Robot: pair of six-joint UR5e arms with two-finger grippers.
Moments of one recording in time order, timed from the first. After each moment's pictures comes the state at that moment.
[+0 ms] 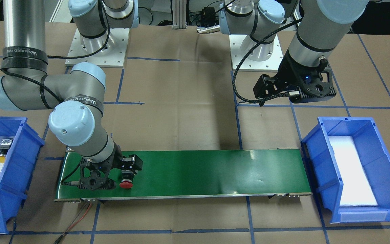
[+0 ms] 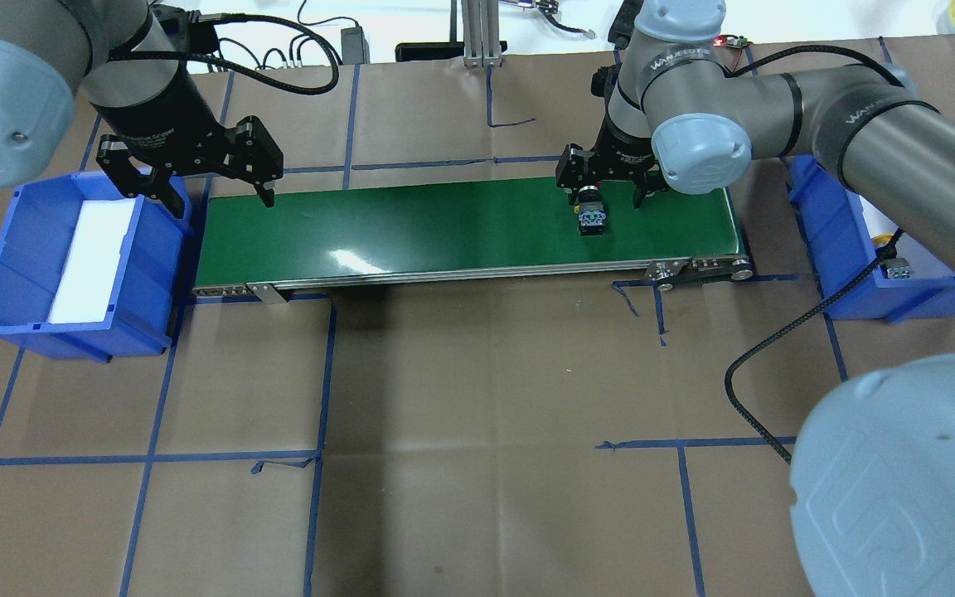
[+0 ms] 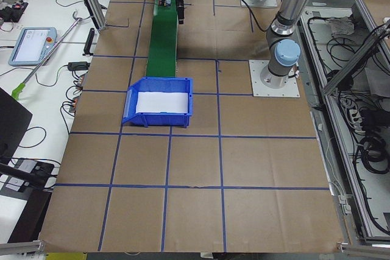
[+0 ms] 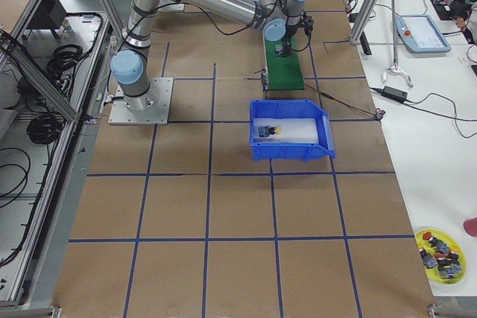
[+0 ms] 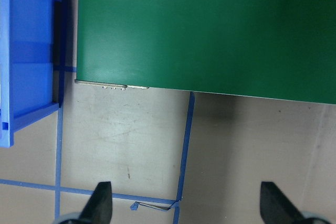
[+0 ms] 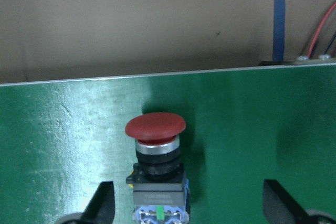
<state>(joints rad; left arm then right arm) -1.54 -1.63 -1.57 -1.54 1.60 -0.09 1.65 -1.09 1.56 -2.05 -1.47 0.12</state>
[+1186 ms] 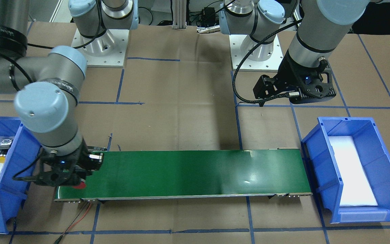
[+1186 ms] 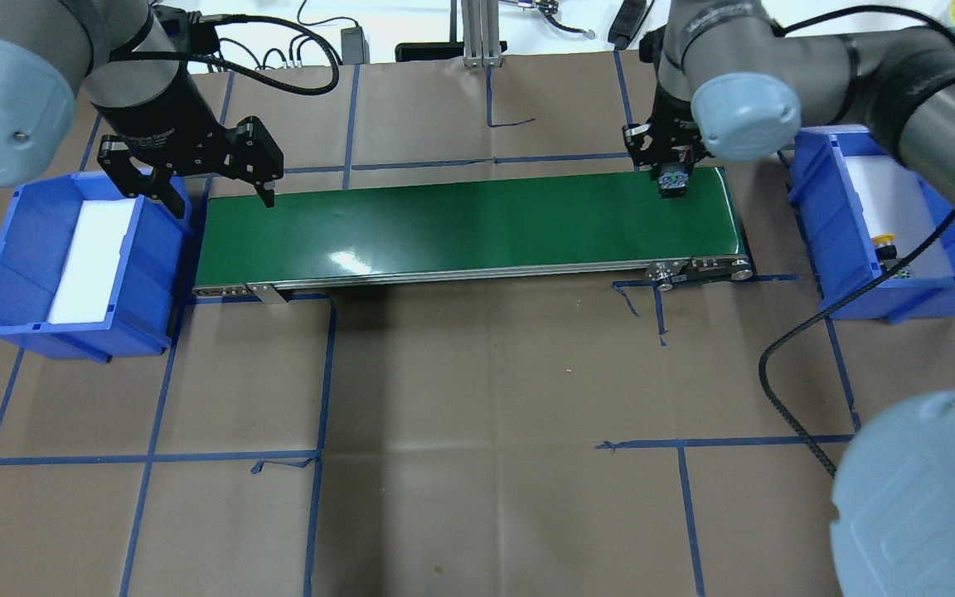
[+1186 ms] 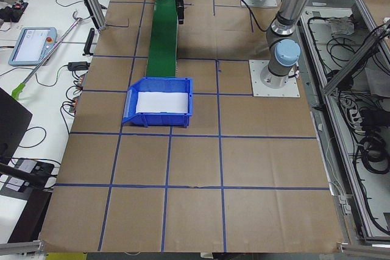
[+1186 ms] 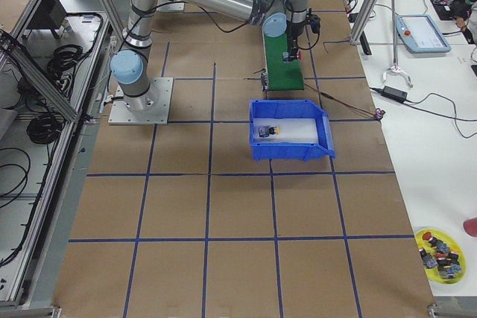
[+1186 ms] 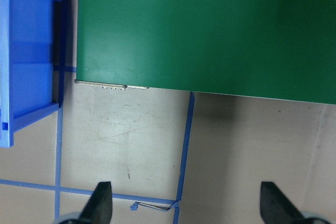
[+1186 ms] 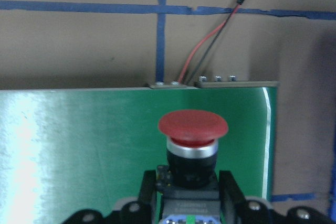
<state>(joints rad) -1.54 -1.63 -1.57 -1.54 1.60 -0.09 1.55 -1.19 1.50 -1.94 -1.69 -0.05</state>
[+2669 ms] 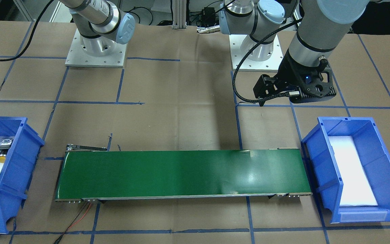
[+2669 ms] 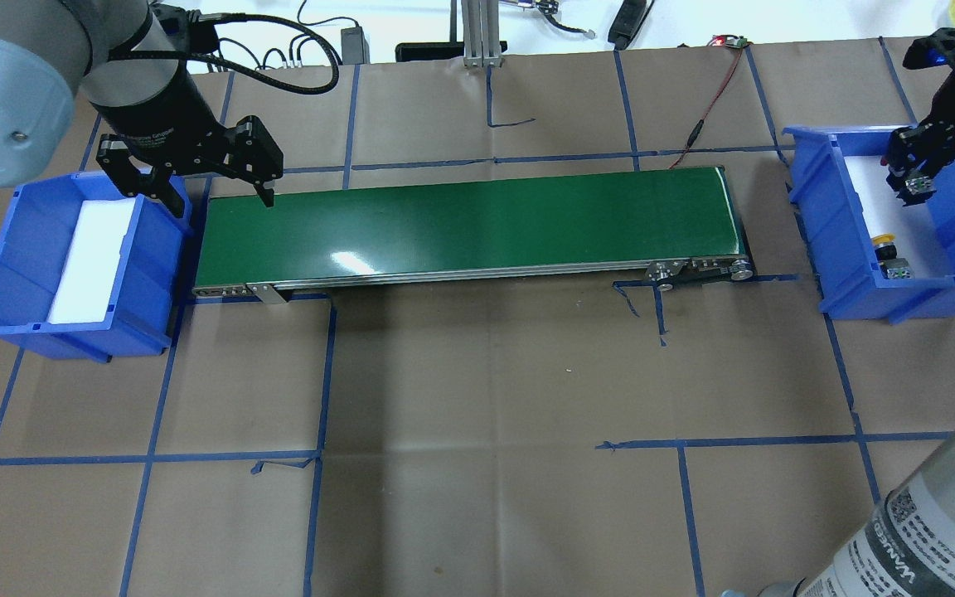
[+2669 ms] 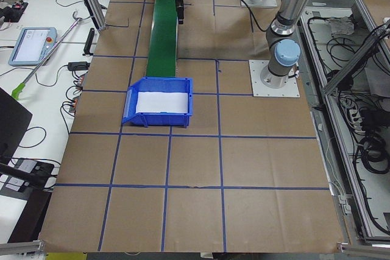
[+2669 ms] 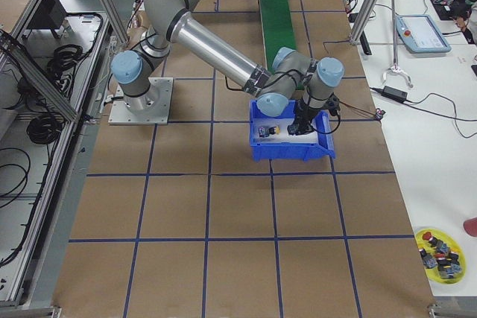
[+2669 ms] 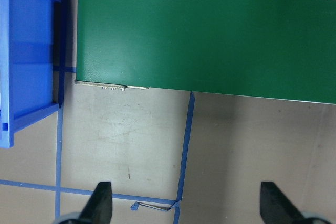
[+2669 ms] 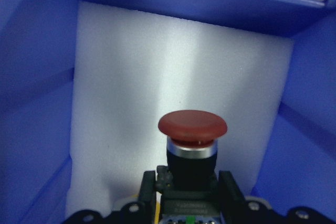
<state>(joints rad) -1.54 -1.63 -1.56 -1.54 1.60 -0.08 1.08 -0.99 1.35 -1.84 -1.64 -0.65</state>
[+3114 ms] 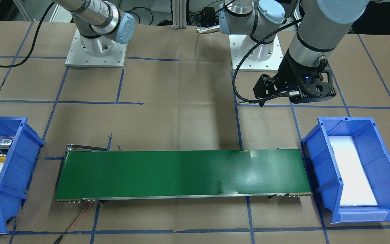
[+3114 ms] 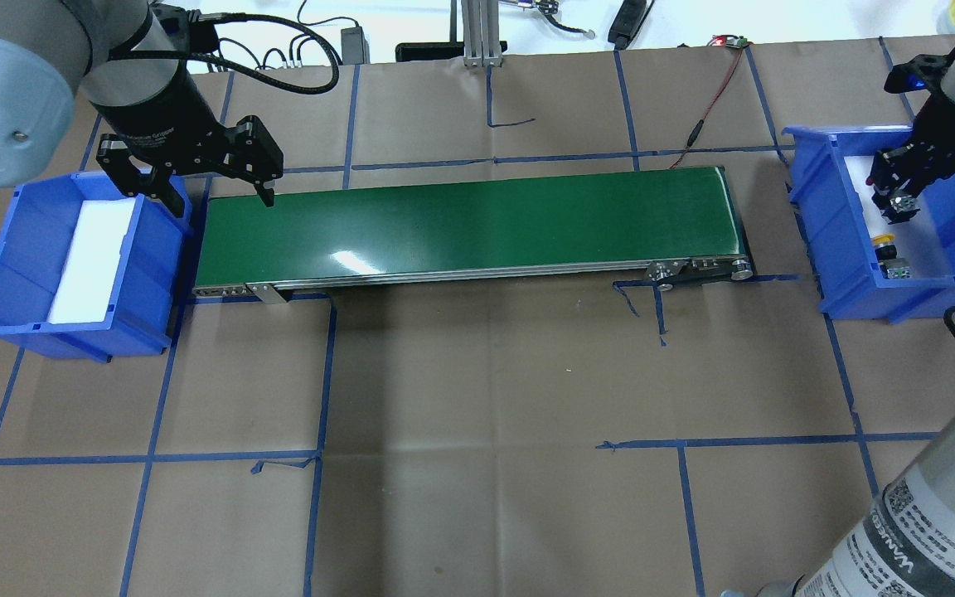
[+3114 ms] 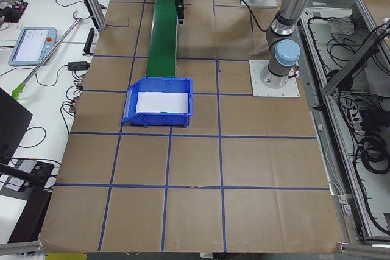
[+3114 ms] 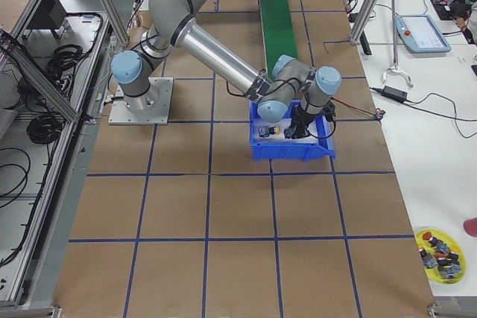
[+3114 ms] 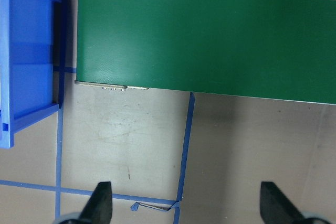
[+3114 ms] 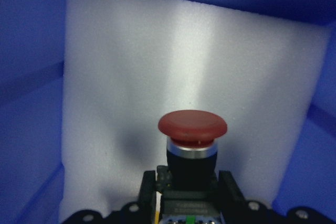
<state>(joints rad) -1.54 -1.63 -1.56 -1.54 1.60 -0.08 1.08 -0.97 1.39 -1.87 -1.64 -0.64</state>
